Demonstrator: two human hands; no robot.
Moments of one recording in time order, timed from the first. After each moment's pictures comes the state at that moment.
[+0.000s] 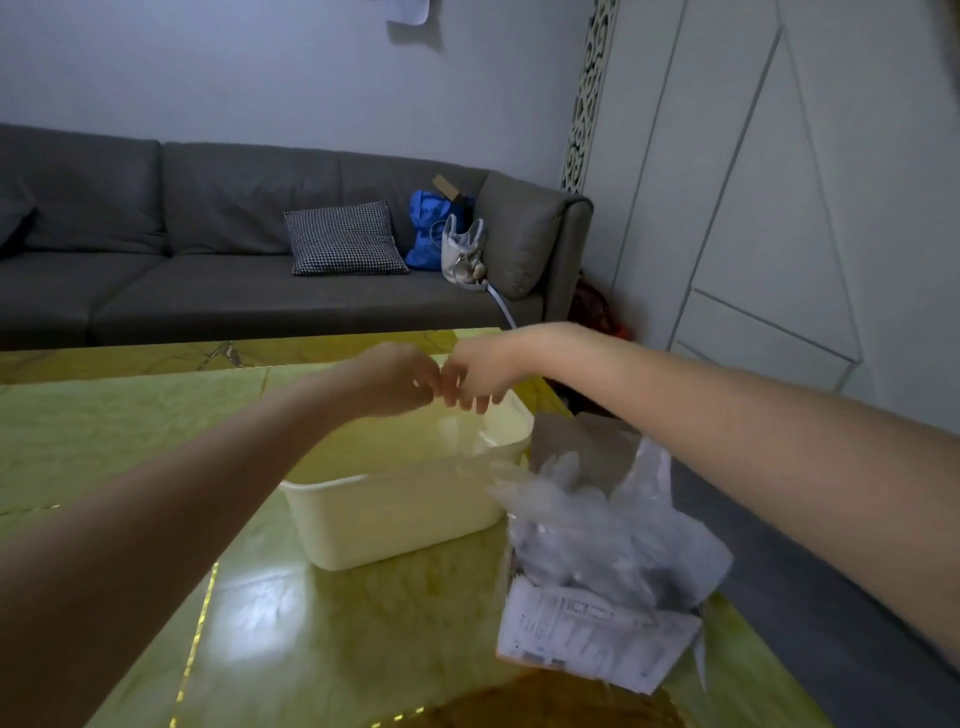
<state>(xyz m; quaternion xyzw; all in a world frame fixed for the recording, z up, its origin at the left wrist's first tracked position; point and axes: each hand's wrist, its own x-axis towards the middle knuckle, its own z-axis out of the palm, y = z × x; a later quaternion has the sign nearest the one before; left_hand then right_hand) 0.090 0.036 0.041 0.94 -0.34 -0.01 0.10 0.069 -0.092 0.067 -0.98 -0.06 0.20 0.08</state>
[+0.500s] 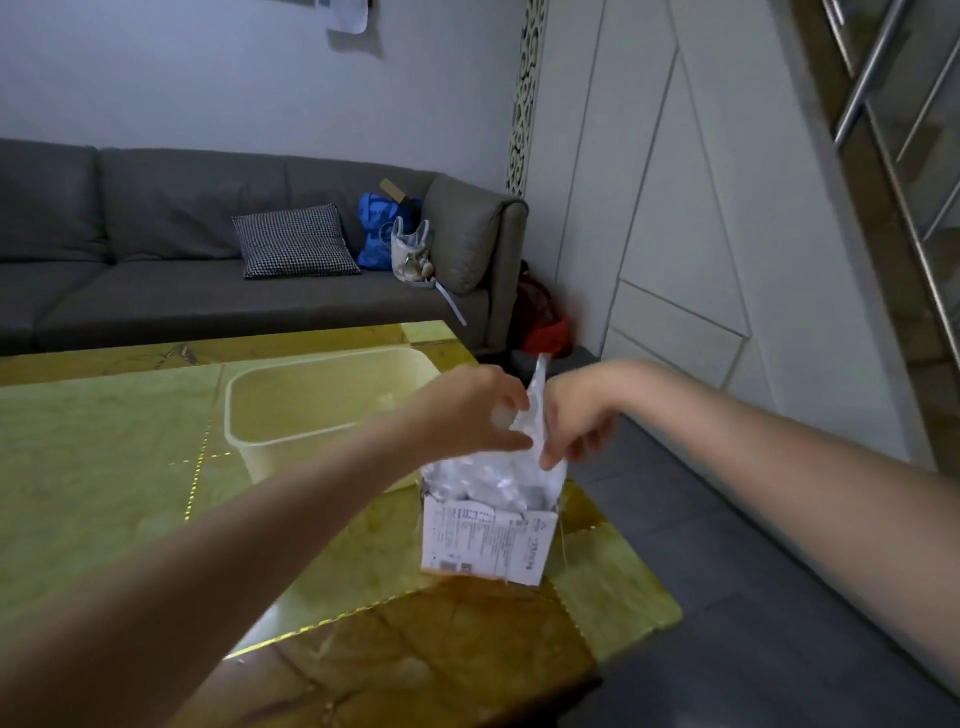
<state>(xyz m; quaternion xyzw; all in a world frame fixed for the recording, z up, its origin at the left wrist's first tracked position) -0.057 -0.035 0.053 0.85 -0.51 0.06 0.15 -0.097 -0.179 0.082 -0.95 0.12 0.29 0.02</state>
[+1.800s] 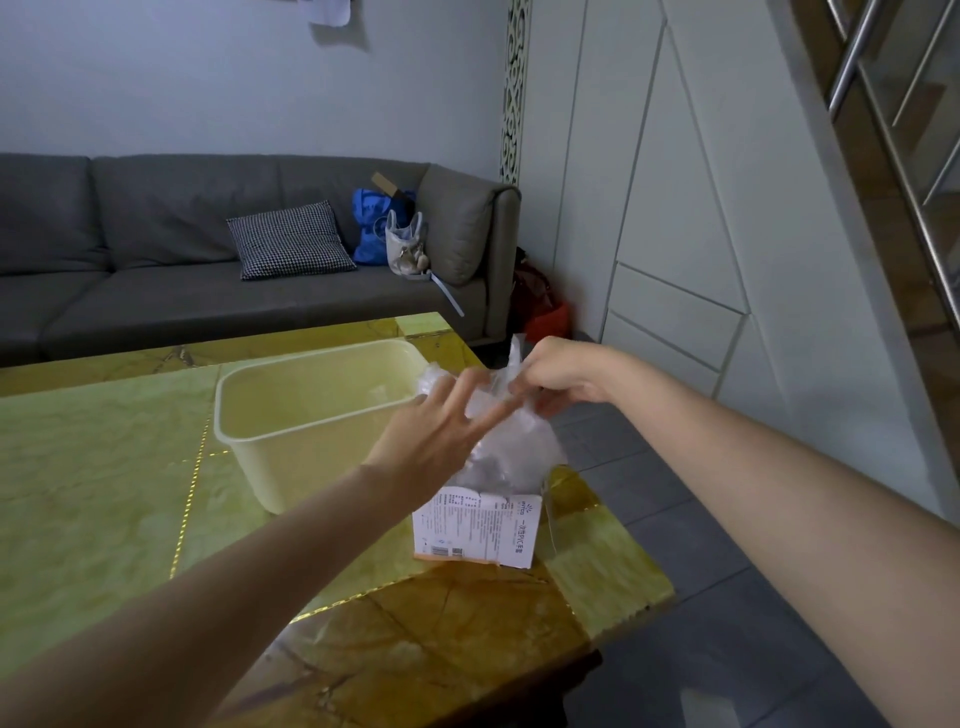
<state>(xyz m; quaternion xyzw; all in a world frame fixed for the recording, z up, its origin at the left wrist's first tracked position) -0.056 -0.026 -0.004 0.82 -0.49 0.29 -0.04 -0.086 -0.198 0.058 -0.89 0.18 0.07 0.42</state>
